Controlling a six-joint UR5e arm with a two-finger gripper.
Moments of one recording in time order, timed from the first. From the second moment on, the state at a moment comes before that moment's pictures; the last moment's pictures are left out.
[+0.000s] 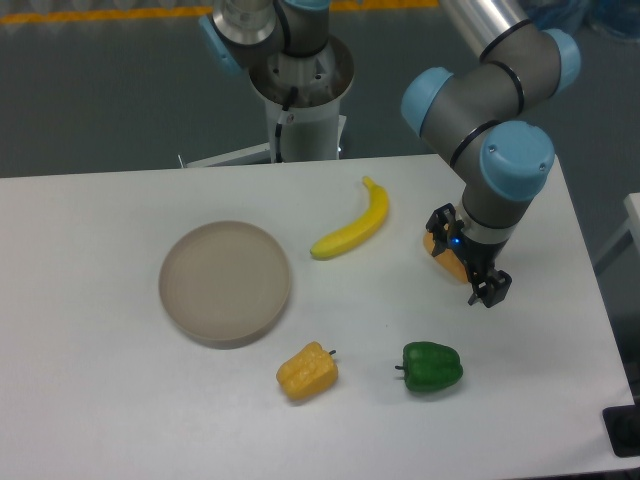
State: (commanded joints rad) arm 2.36 -1.95 -1.46 -1.29 1.55 1.64
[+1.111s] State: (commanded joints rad) arm 2.22 -1.94 -1.43 -1.28 1.51 1.37
